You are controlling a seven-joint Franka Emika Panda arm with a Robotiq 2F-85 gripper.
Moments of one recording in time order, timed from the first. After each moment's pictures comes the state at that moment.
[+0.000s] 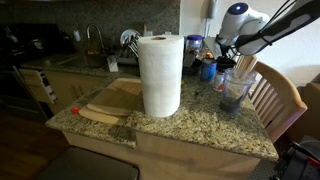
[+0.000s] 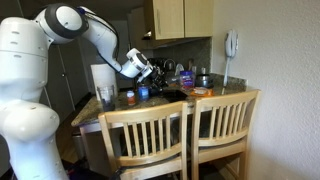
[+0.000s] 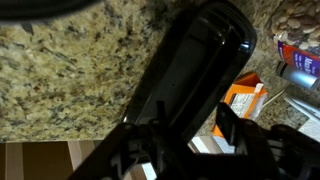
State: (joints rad) arm -0.04 0.27 -0.16 -1.93 -0.81 2.60 2.37
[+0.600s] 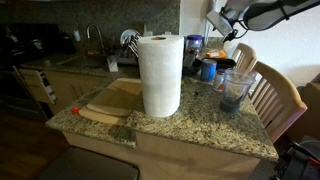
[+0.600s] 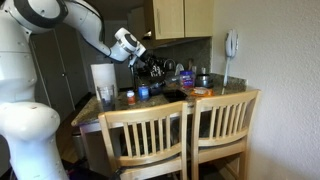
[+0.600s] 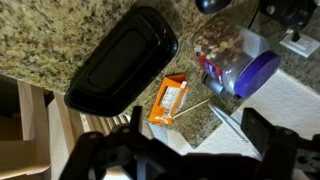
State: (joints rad) arm -0.02 0.06 -0.11 -1.94 -0.74 2.56 2.03
